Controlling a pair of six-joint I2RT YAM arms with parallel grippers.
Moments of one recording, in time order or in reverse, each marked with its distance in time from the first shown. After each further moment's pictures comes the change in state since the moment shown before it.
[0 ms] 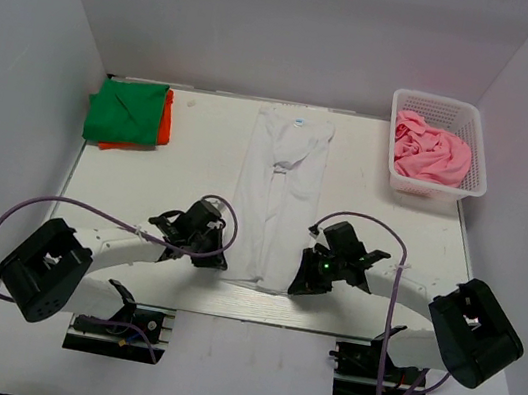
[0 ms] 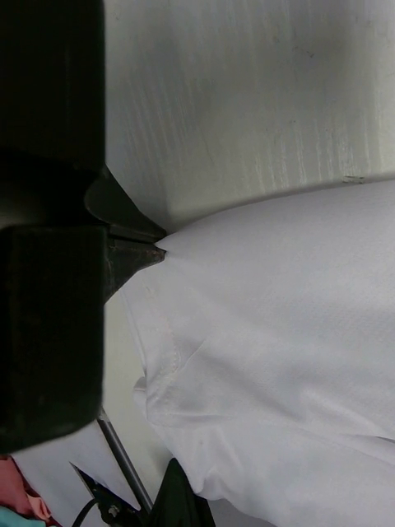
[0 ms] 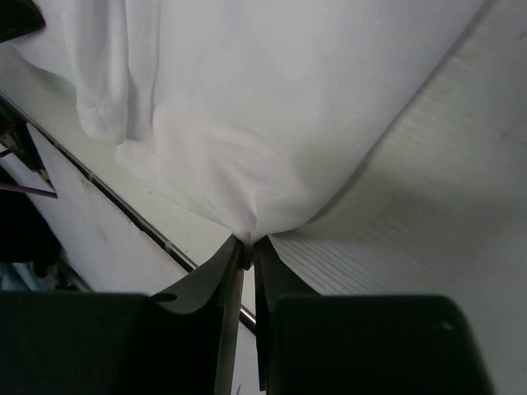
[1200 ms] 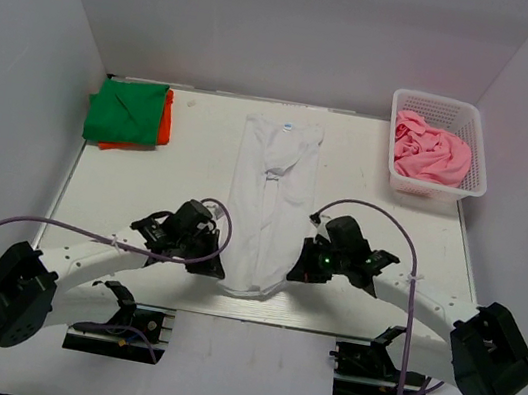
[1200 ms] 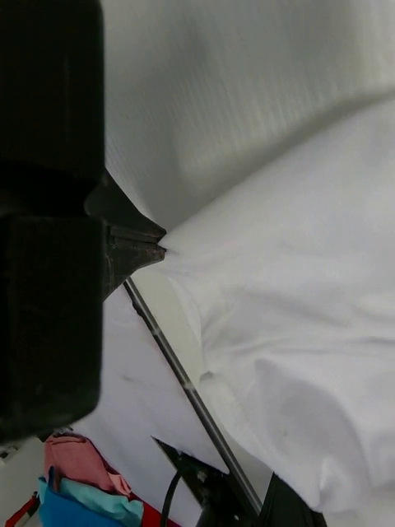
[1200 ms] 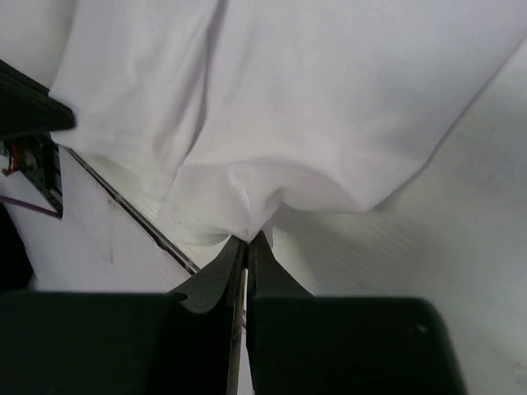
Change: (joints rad) left arm -0.001 -0.198 -0.012 -0.179 0.153 0.029; right arm 0.040 -0.135 0.032 -0.014 0.104 -0.033
